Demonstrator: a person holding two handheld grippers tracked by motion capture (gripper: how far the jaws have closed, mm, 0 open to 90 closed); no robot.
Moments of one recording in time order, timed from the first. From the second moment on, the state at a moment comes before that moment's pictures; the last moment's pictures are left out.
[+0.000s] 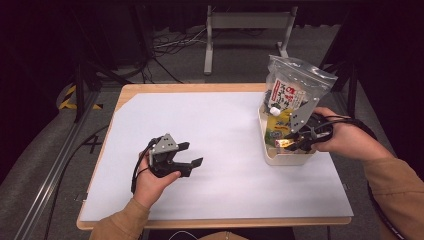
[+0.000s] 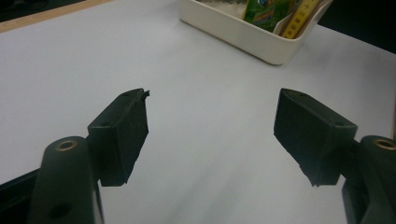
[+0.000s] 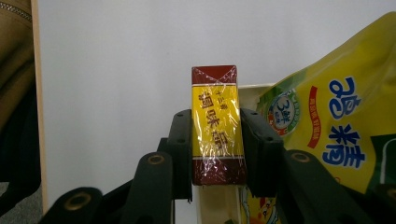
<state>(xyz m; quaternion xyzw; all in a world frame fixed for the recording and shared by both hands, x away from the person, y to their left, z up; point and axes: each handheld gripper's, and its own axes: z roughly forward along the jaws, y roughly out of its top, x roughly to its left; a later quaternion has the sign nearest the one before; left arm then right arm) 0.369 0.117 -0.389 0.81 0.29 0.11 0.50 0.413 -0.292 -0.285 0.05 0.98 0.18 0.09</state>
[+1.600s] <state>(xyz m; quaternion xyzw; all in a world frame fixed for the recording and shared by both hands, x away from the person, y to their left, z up) 0.371 0.117 -0.390 0.81 0.29 0.10 0.50 0.407 -0.303 -0.299 0.07 0.98 0.16 0.12</state>
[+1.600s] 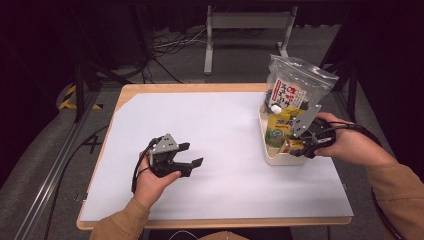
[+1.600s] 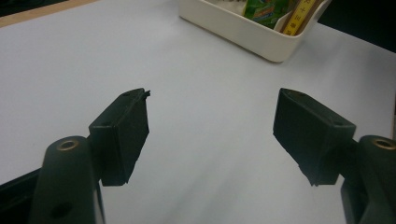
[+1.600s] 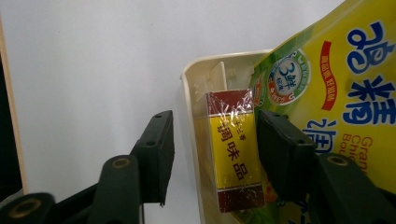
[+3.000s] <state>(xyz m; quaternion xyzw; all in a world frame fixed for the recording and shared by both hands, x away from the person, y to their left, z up) 0.332 0.186 -0.394 0.80 0.32 0.11 0.49 0.331 -0.290 -0.325 0.27 0.84 0.43 0.20</state>
